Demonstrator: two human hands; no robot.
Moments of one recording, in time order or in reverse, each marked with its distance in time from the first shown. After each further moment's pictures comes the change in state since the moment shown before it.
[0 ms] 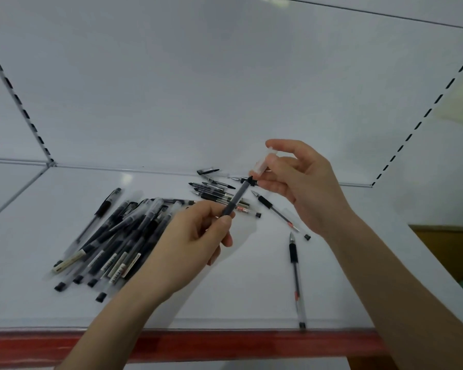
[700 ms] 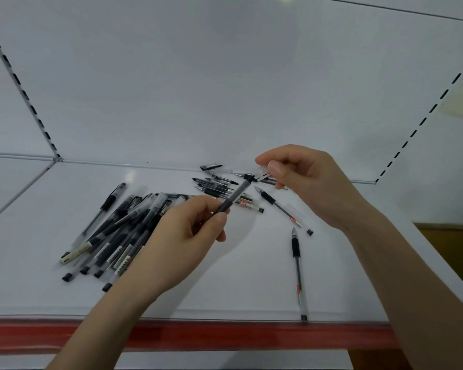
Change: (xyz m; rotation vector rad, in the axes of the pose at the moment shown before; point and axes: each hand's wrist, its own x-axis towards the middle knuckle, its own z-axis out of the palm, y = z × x) left_hand -0.010 0.002 -0.010 0.175 0.026 0.058; right_hand -0.005 -0.007 -0.011 -0.385 -0.244 -0.163
